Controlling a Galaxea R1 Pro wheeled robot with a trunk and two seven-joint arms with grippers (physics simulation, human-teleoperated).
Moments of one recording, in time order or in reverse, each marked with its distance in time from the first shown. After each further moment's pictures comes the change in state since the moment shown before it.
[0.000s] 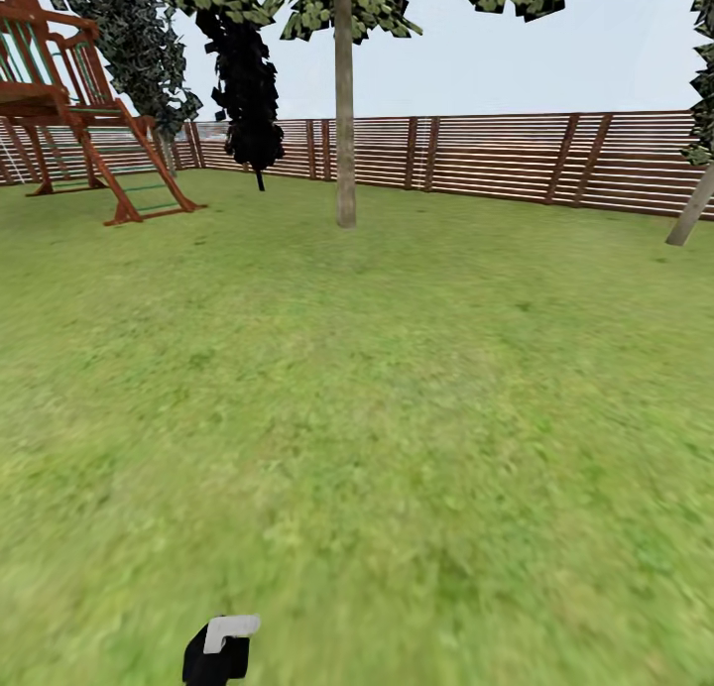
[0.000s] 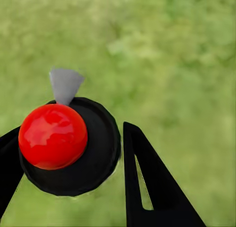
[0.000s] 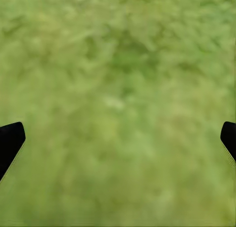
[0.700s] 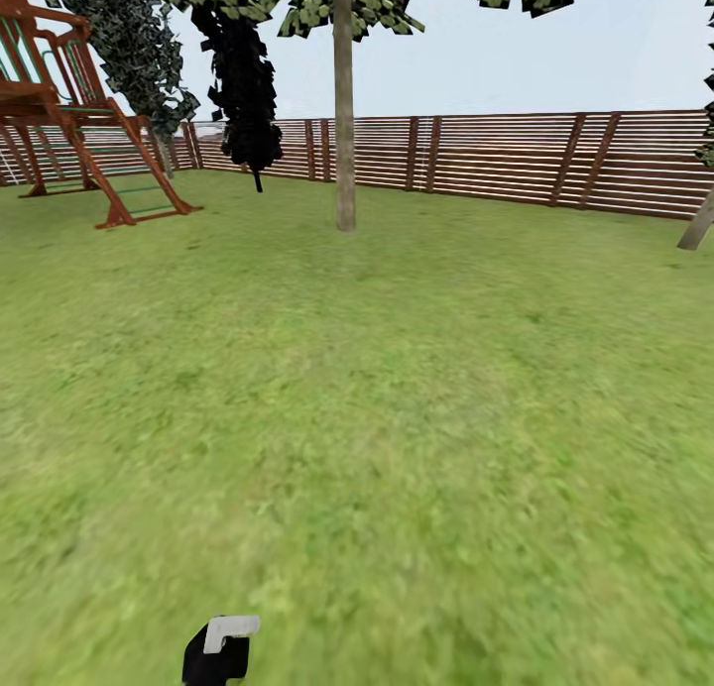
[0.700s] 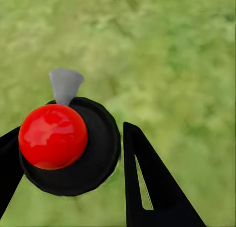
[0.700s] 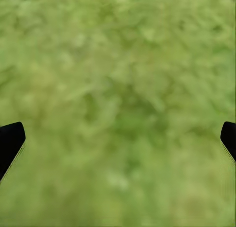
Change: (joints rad) left arm 0.000 0.000 0.001 0.000 -0.001 0.000 0.000; right arm 0.000 0.000 0.000 0.000 0.000 0.000 0.000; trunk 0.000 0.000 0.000
